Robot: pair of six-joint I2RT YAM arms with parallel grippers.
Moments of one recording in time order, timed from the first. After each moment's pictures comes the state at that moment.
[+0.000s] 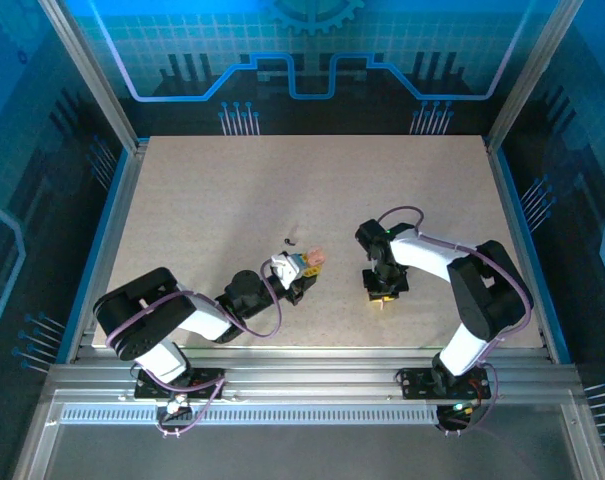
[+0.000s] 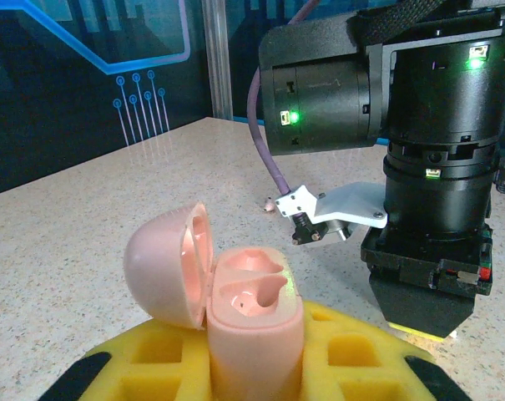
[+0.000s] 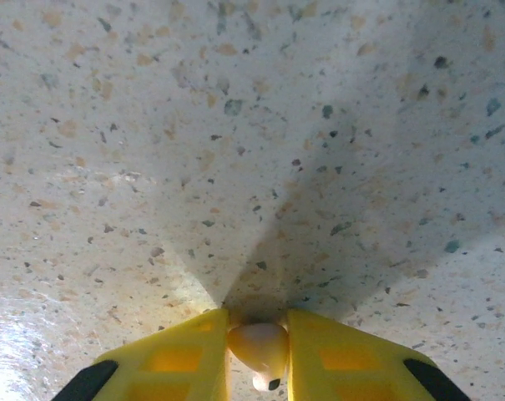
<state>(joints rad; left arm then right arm) -0.81 1.60 0.30 1.28 0.07 0.05 0.50 1.67 0.94 -0.92 -0.02 0.47</state>
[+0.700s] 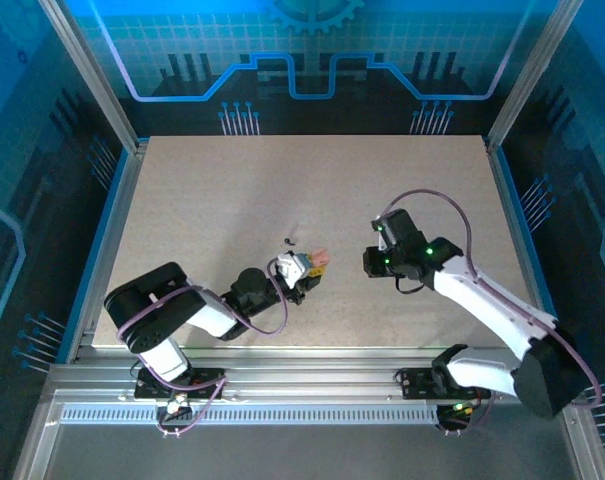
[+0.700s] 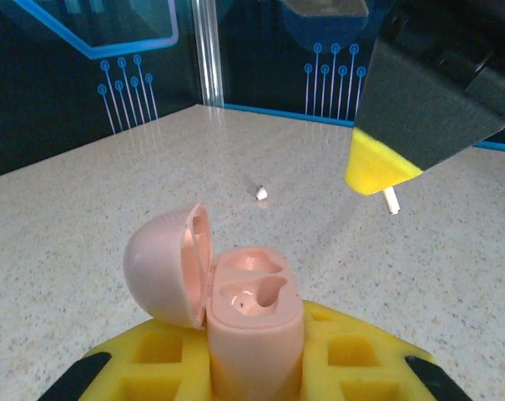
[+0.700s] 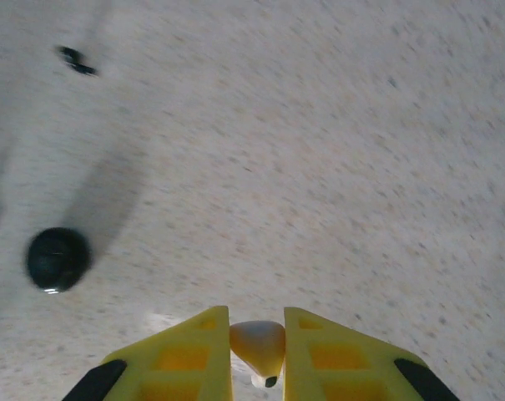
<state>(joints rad) -0.81 1.67 0.34 1.28 0.09 0.05 0.55 1.16 0.86 -0.67 -0.02 0.46</state>
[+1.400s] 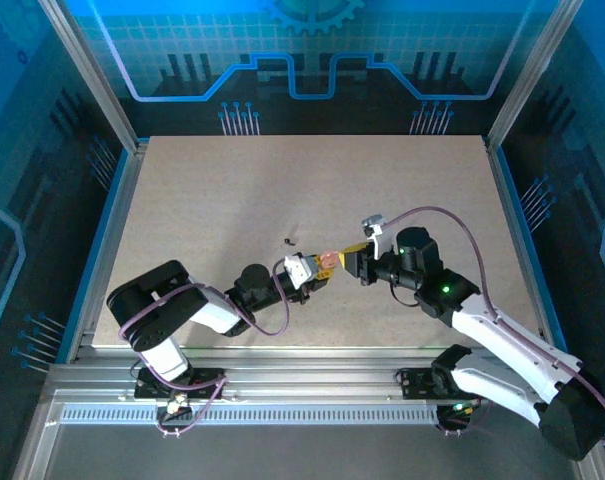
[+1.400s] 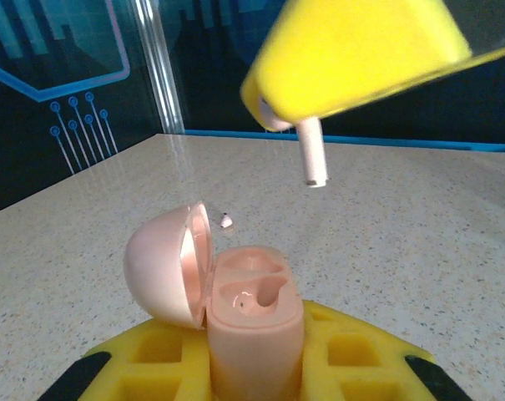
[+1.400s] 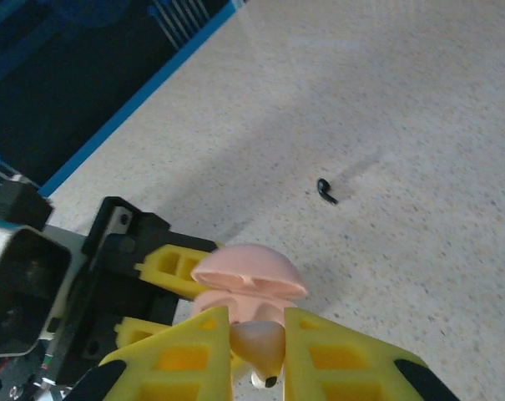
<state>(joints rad) -0.81 1.68 0.38 1.28 0.22 0.13 0.60 0.92 0.62 -0.12 -0.30 0.30</state>
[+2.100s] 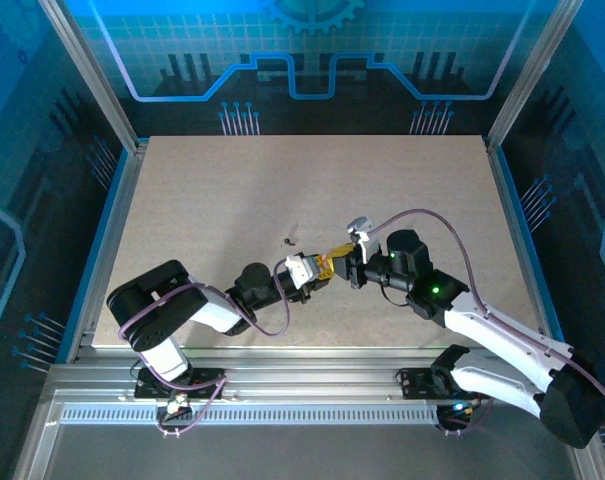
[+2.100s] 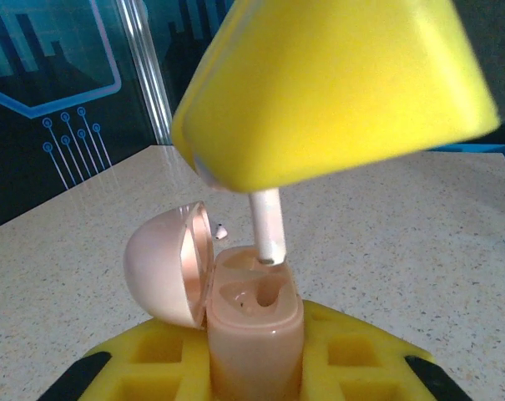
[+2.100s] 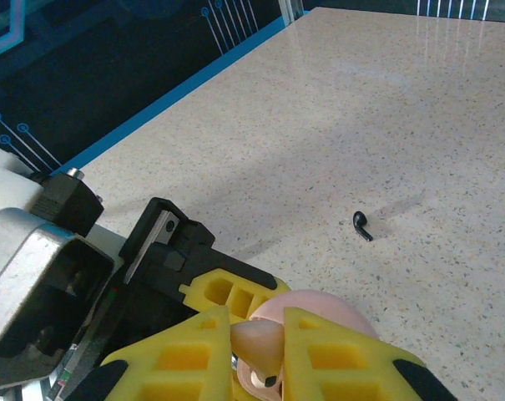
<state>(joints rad) -0.81 1.68 0.40 1.28 0.24 0.15 0.67 0.98 0.60 0.00 -0.29 0.20</state>
